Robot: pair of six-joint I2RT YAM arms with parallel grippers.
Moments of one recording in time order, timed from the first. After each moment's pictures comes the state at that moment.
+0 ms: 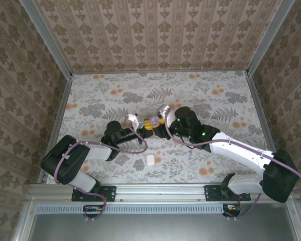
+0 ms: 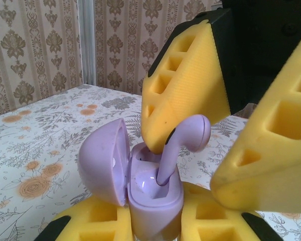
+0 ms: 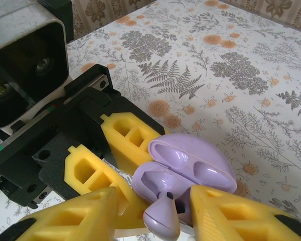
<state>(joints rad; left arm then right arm) -0.64 1.51 0.38 1.15 0.67 -0.10 0.76 1.27 0.87 -0.08 -0.14 0.03</state>
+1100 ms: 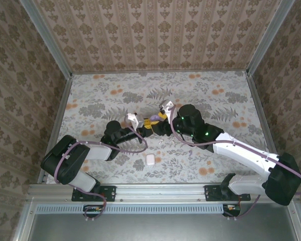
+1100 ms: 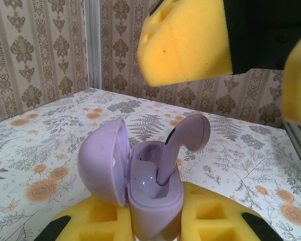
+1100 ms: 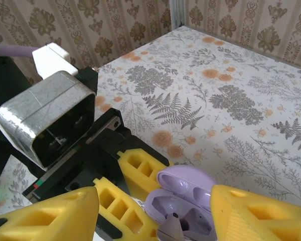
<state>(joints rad) -0.63 1.51 0.39 1.16 0.65 -0.10 0.75 1.22 0.88 -0.02 -0.16 0.08</state>
